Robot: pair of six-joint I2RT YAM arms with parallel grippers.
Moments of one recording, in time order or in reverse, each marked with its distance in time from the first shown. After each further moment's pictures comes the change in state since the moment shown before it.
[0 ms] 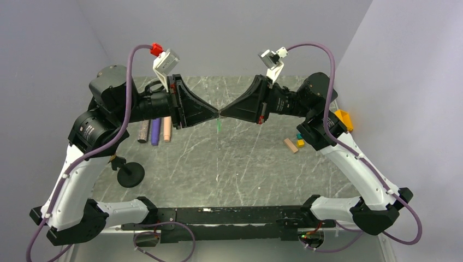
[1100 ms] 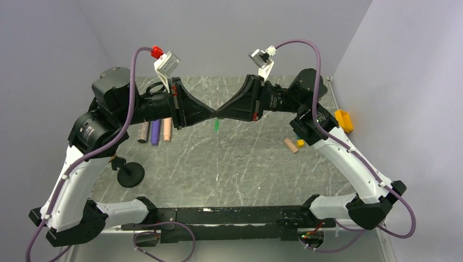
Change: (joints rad) left arm 0.003 -0.013 -0.023 -0.042 -0.056 -0.009; right arm 0.000 0.058 0.014 0.023 -0.072 0.032
